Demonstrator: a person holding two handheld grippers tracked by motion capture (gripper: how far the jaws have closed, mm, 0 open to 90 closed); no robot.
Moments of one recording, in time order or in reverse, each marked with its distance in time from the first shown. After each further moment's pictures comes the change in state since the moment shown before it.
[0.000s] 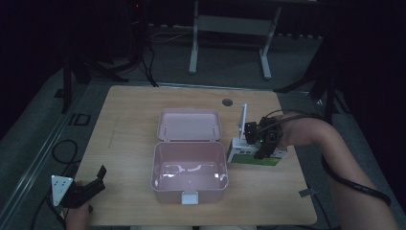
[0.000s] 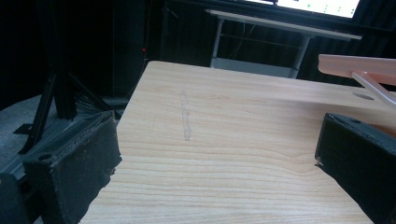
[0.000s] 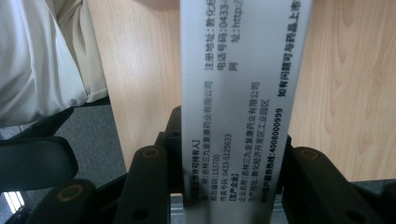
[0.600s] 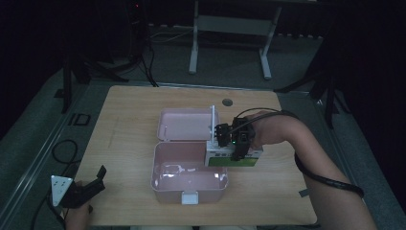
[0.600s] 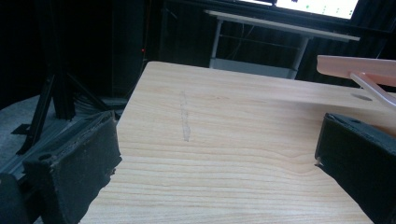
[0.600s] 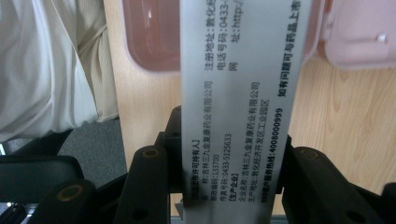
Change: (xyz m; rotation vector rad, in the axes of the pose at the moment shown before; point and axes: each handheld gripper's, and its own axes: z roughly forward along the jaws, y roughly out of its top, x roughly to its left) left arm 0.000 0.000 0.000 -0.004 -0.004 -0.004; right arm 0.012 0.067 -0.007 0.008 0.014 -0.076
